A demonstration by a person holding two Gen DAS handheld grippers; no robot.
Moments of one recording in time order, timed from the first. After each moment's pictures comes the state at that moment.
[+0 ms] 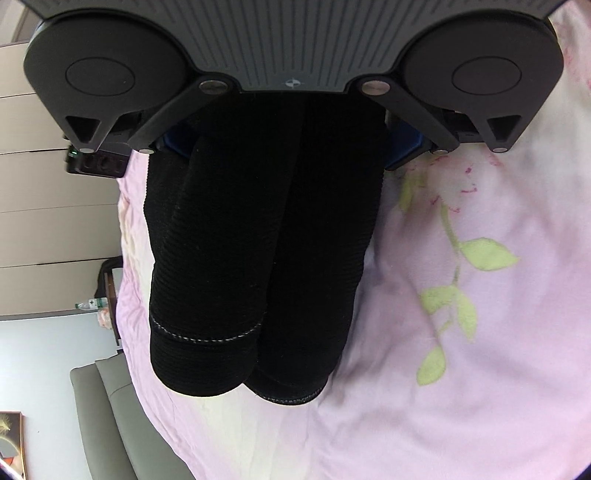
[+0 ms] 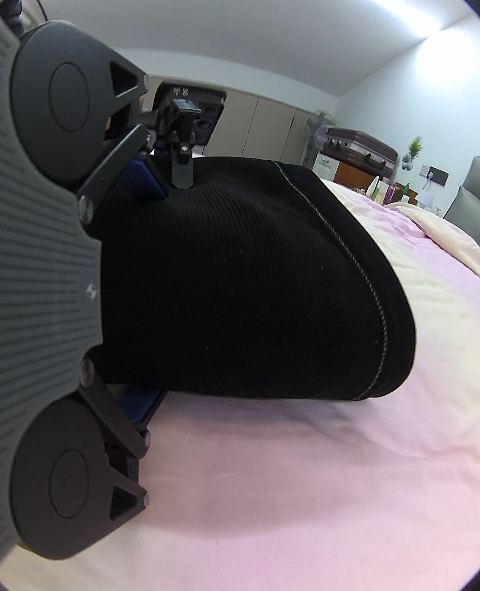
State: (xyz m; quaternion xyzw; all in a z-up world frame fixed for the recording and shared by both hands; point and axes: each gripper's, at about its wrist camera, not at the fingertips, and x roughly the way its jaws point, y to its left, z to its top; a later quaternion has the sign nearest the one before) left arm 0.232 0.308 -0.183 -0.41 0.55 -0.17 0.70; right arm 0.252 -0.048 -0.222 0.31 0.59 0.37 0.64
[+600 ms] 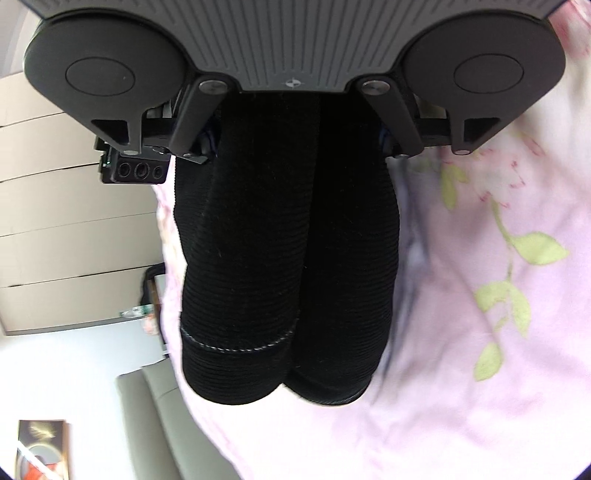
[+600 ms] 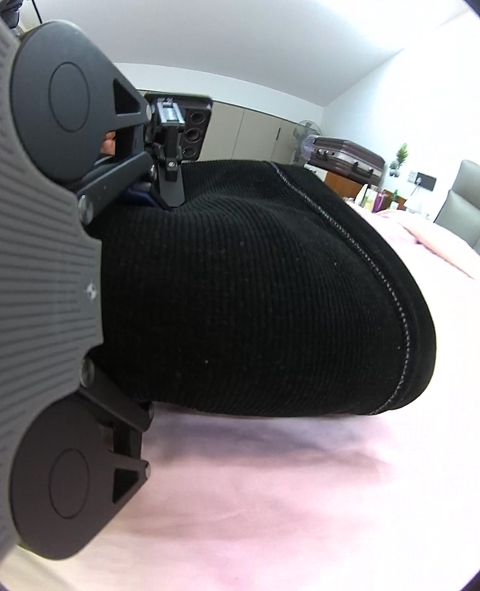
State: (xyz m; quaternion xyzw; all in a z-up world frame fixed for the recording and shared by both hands) left arm 0.218 0.309 -0.176 -0.43 0.50 -0.24 0.71; right arm 0.234 -0.033 -0.201 0.33 0.57 0.37 0.65
